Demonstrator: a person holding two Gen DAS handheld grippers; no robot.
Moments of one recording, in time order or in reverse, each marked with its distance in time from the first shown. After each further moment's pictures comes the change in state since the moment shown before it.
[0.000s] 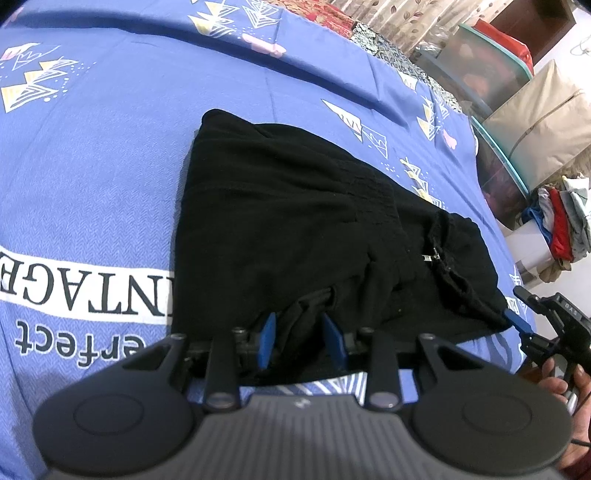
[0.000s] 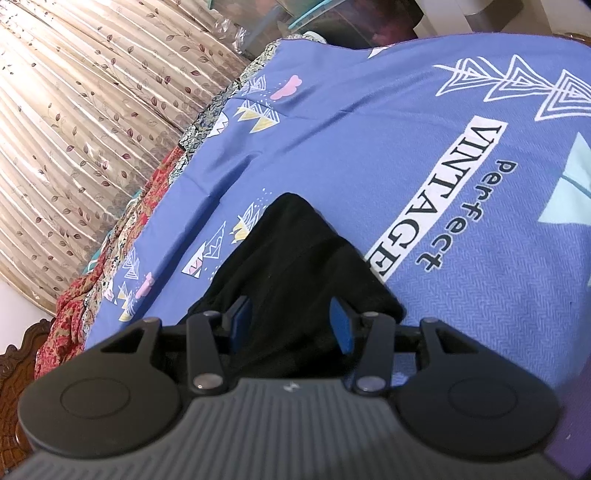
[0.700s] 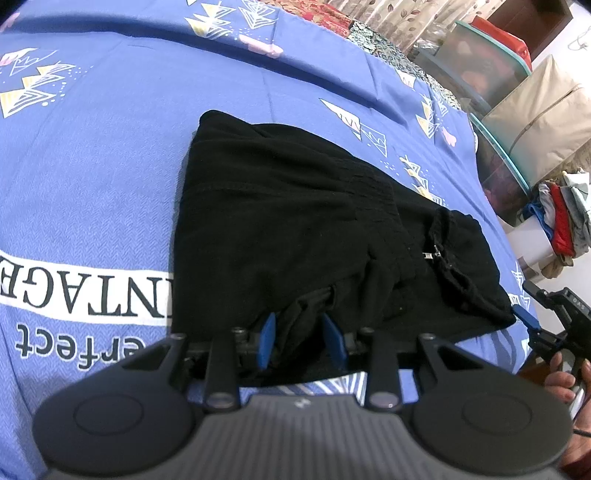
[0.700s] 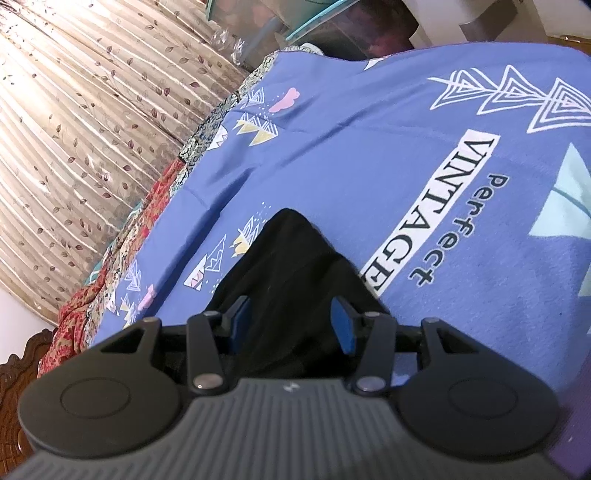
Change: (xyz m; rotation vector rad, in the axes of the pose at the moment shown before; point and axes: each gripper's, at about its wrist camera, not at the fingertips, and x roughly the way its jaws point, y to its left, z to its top) left arm 0.001 -0.001 0.000 0.015 -0.001 0.006; right arm -0.009 -0.003 0.004 0.016 -0.037 0.003
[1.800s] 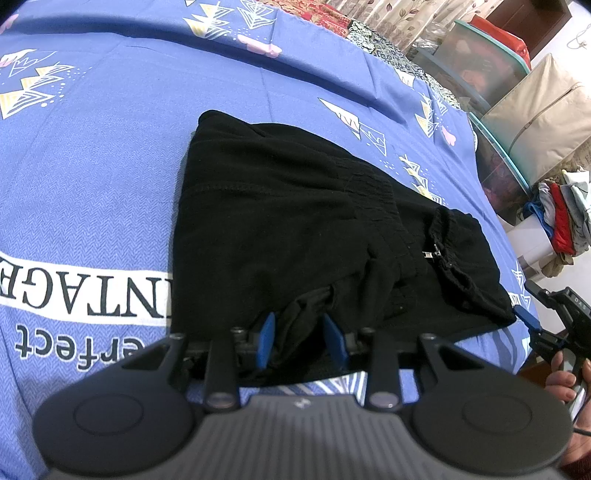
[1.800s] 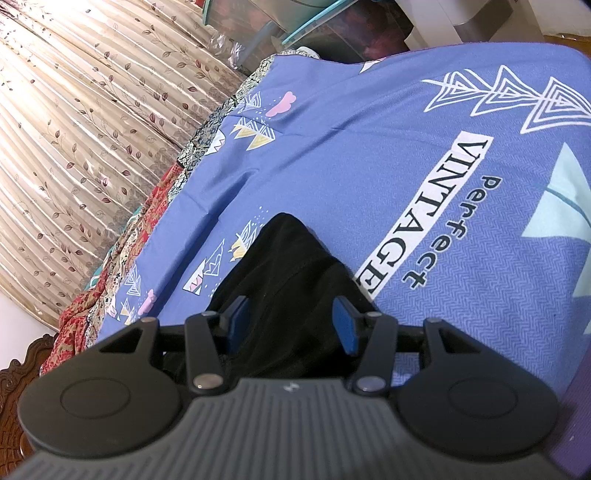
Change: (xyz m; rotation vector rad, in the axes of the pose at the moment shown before) left arm 0.000 -0.002 0.000 0.001 -0.002 0.003; right arm -0.003 -0.002 -0.001 0.012 -0.006 0.000
